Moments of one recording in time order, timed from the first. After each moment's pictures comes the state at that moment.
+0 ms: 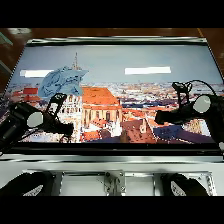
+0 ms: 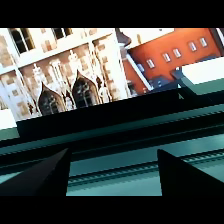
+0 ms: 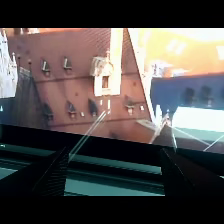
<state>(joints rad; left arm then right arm) -0.49 -0.98 0.92 1.58 -1.35 -1.80 0.06 -1.00 0.94 -1.36 1.29 1.52</state>
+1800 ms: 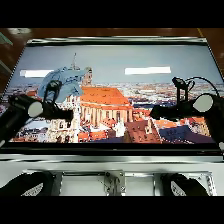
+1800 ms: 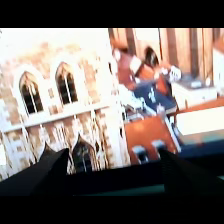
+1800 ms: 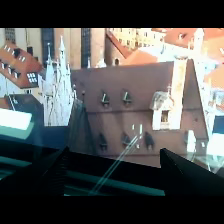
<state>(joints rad) -0.36 -1.09 1.02 1.62 -1.14 -1.82 0.06 -1.00 0.94 -1.23 1.19 1.53</state>
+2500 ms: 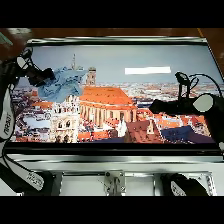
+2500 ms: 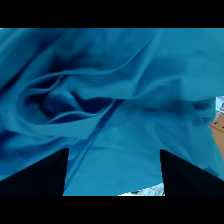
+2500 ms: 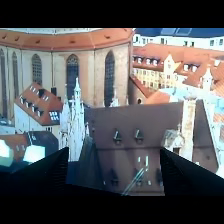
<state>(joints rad) 0.10 -1.89 1.84 1.39 -1.06 -1.76 0.06 -1.00 0.94 -1.20 1.06 1.53</state>
